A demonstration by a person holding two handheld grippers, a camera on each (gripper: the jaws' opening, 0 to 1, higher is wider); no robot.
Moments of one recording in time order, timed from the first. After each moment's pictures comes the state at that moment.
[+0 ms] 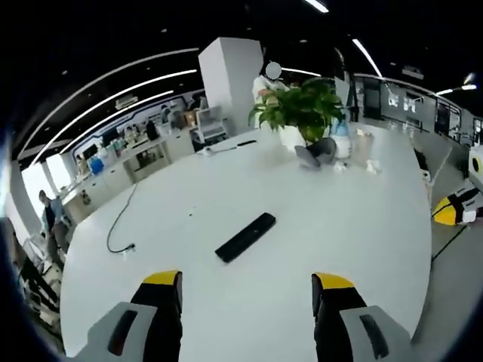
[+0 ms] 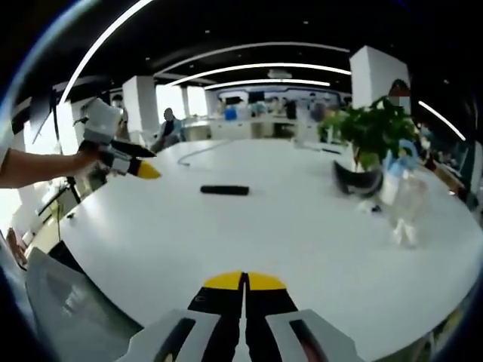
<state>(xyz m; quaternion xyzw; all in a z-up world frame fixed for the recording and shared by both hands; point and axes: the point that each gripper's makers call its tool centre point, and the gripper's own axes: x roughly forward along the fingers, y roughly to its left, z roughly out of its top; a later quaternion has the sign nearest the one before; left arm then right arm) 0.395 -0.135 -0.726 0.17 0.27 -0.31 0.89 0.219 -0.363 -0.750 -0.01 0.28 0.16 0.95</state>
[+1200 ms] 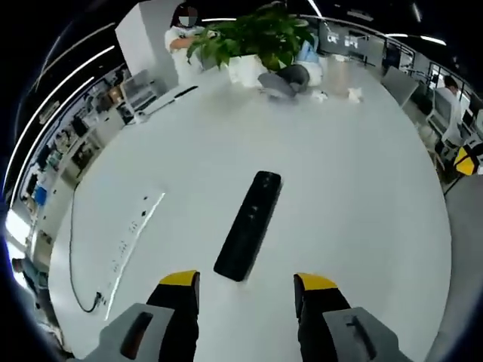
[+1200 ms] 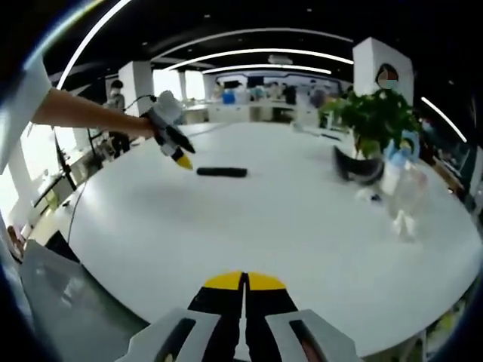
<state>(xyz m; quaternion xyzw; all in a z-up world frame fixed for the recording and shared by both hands) 0.499 -0.160 -0.815 0.33 0.38 -0.45 0.74 0.214 -0.365 -0.769 -0.03 0.33 0.15 0.93</state>
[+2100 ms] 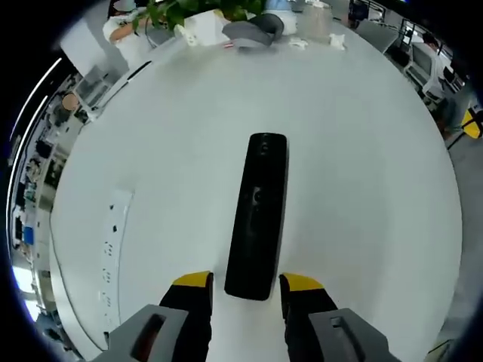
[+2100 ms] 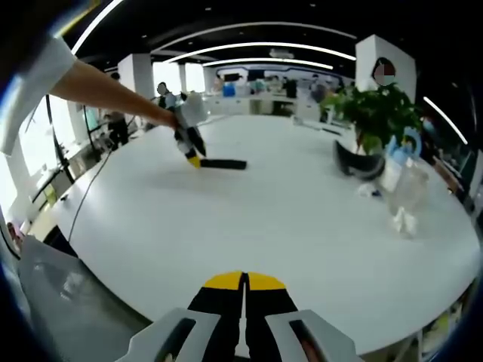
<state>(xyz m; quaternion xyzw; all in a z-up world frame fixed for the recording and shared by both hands) 0.524 -0.157 -0.862 0.41 0.44 -0.48 0.64 0.212 -0.365 -0.776 -0.04 0.35 0.15 0.93</state>
